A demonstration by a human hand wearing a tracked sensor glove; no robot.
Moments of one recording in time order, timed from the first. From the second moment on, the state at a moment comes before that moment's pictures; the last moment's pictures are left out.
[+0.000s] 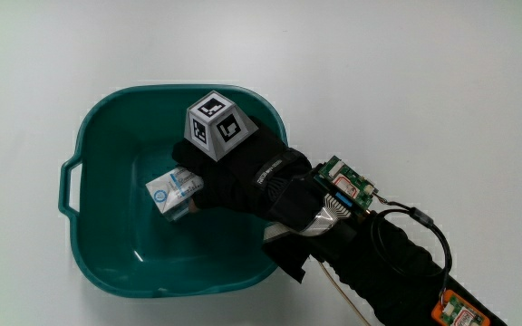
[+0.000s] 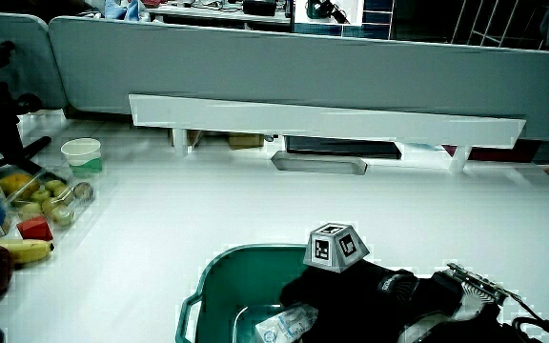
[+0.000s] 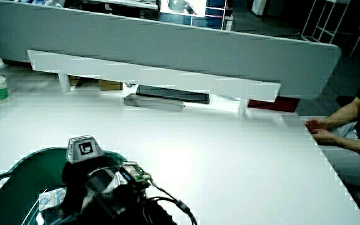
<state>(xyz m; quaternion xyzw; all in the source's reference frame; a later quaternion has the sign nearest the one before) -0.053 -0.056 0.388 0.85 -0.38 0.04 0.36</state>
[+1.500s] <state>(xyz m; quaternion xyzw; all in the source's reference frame) 0.025 -0.078 0.300 0.88 -0.36 0.09 0.30</state>
